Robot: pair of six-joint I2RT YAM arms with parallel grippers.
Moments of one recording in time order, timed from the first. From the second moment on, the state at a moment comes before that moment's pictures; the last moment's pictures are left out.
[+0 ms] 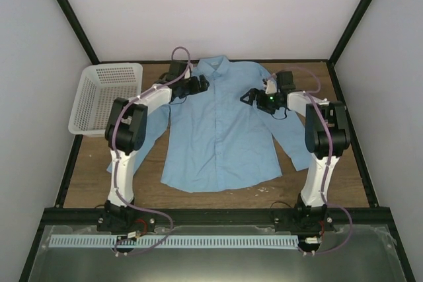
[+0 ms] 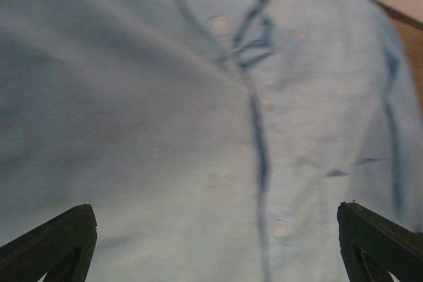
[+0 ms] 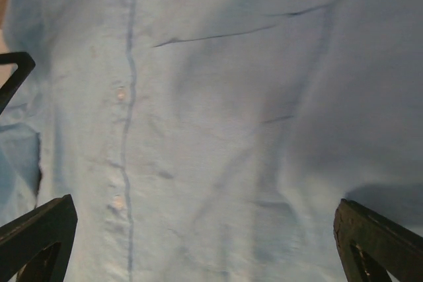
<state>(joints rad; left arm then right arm) -0.36 2.18 1.64 -0.17 0.25 -0.56 0.11 2.01 1.32 -0.26 -0.63 0.35</state>
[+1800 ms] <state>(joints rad) -0.37 1.66 1.11 -0.19 0.36 -0.51 0.10 1.62 0.88 -0.16 -0.67 0.37</state>
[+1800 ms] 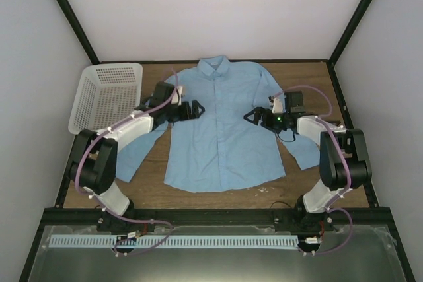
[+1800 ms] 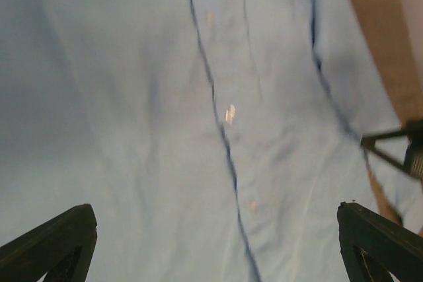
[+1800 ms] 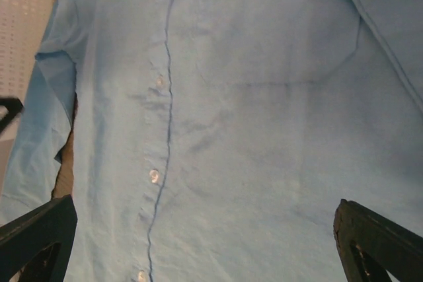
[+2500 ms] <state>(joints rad) -0.42 1.30 0.50 -0.12 0.30 -0.61 0.05 1.37 0.59 -0.16 -0.56 0.38</state>
